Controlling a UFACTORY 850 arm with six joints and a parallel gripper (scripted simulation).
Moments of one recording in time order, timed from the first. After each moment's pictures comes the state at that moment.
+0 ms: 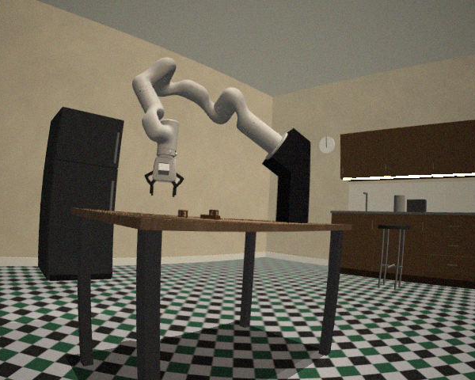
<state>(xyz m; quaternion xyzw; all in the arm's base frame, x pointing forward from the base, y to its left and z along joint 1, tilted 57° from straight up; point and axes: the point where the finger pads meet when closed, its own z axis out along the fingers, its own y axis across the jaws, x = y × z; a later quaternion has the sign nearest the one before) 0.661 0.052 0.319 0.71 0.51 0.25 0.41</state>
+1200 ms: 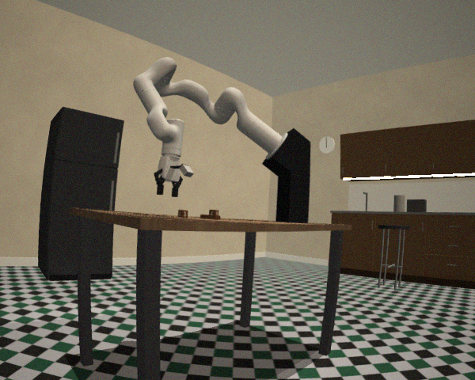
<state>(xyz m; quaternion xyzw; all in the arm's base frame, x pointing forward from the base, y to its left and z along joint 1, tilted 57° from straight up) 0.652 0.065 0.303 0.46 0.75 0.08 0.48</state>
